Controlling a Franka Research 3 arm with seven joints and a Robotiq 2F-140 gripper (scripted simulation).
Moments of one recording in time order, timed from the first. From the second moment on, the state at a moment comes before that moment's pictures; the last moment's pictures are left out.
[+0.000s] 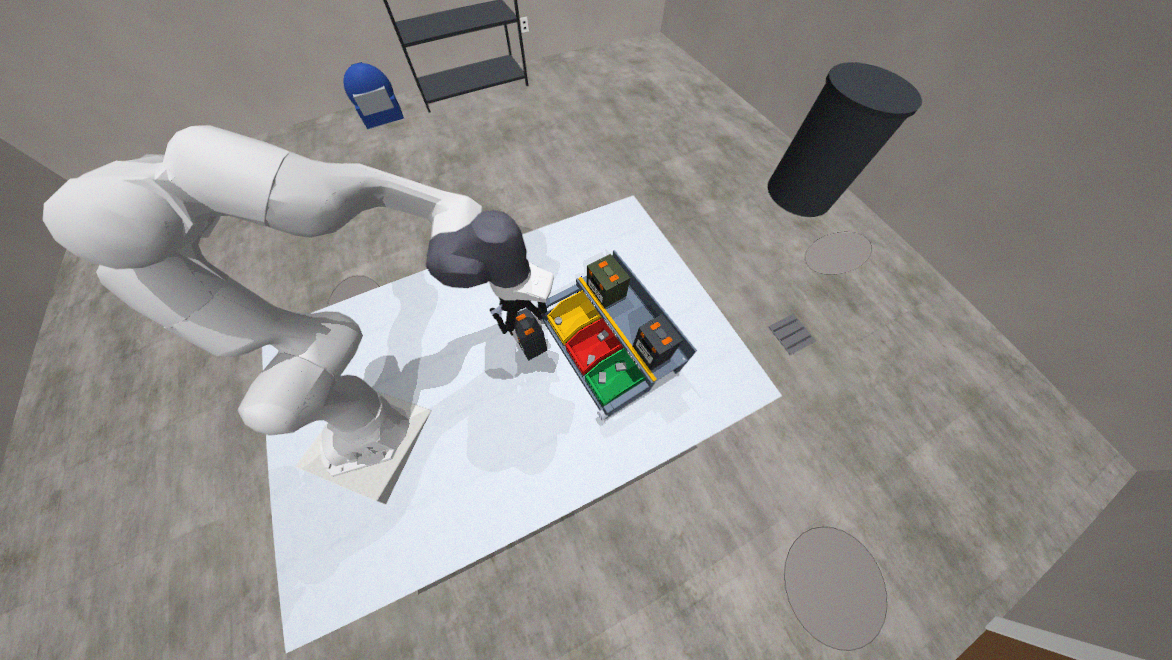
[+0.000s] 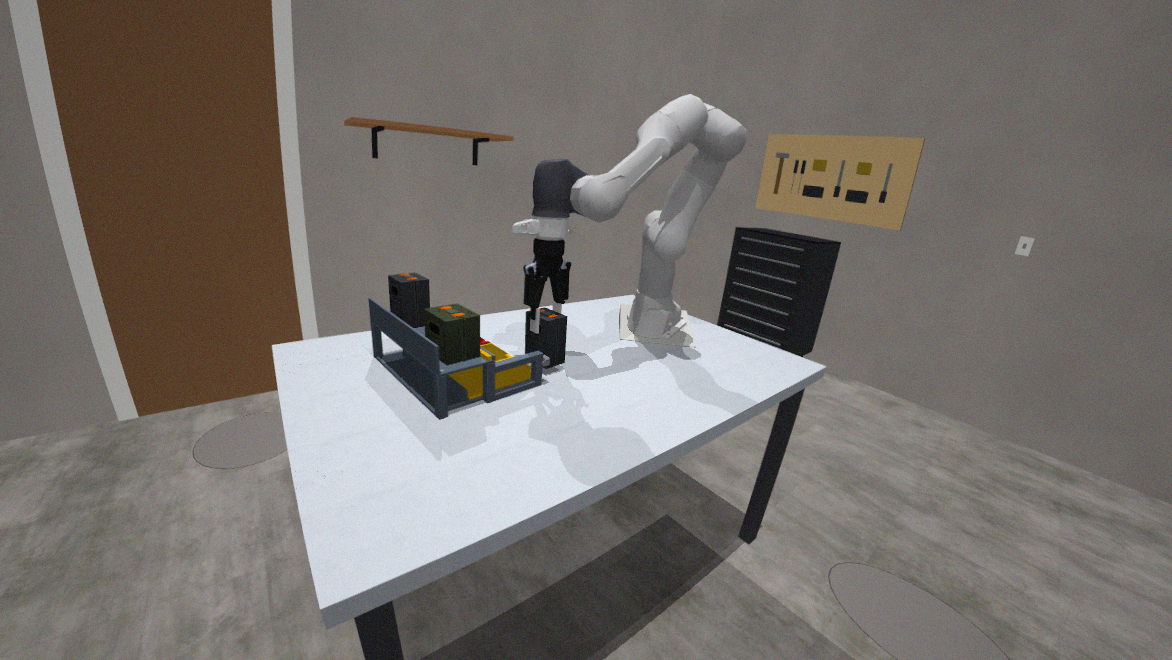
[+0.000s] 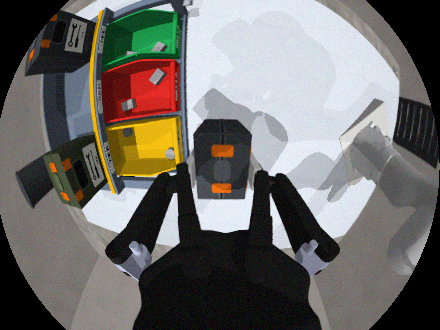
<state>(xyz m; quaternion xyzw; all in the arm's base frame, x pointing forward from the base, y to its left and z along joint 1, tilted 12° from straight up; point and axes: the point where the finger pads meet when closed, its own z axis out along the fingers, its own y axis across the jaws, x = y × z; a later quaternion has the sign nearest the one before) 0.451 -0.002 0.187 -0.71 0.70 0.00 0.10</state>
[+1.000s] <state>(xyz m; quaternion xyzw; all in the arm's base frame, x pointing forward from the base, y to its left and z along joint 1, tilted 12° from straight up) 0.451 -0.002 0.187 -0.71 0.70 0.00 0.10</state>
